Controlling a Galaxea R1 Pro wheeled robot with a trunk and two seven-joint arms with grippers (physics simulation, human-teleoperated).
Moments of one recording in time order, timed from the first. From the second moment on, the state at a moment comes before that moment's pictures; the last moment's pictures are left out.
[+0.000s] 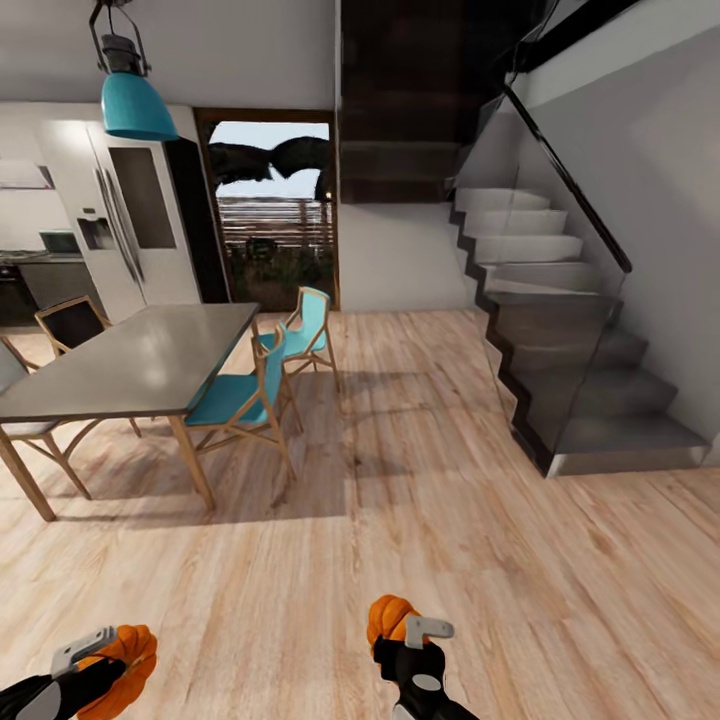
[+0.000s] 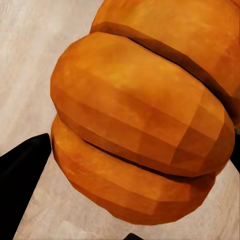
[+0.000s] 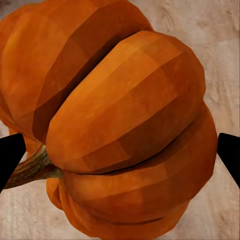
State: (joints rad) left arm -0.54 0.42 -0.44 -0.15 0.93 0.16 -0.06; right arm -0.42 0.11 0.83 -0.59 -0.79 -0.02 -0.55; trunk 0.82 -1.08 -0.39
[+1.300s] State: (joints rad) left arm -0.53 0.42 -0.44 -0.13 0.93 0.08 -0.06; right arm -0.42 0.11 0.83 -0.54 -0.79 -0.04 -0.55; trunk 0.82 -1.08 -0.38
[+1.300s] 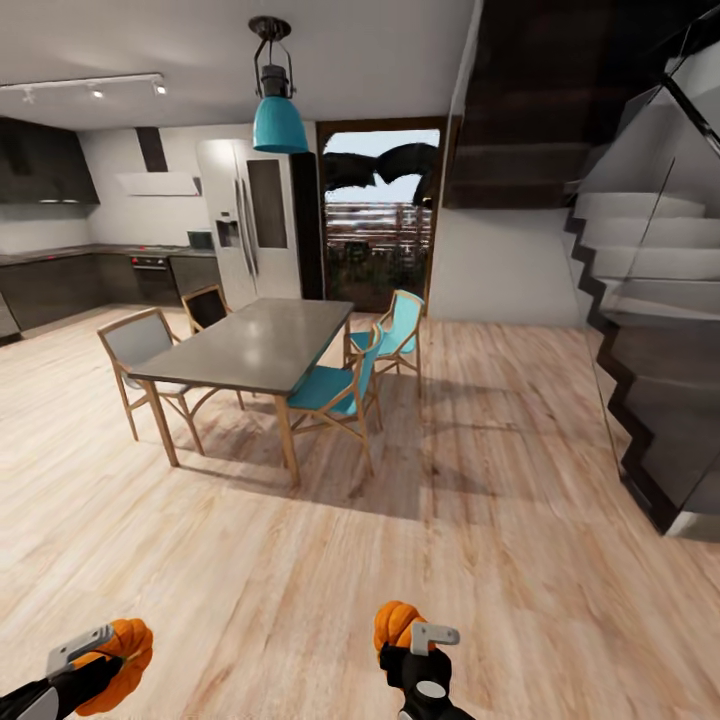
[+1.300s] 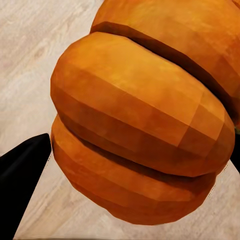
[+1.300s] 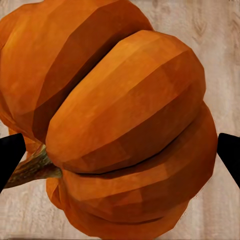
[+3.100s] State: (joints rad) left arm -0.53 0.42 -0.44 -0.13 0.93 0.08 -0.06; right arm -0.42 0.11 0.83 -0.49 -0.79 -0.05 -0.52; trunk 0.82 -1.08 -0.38
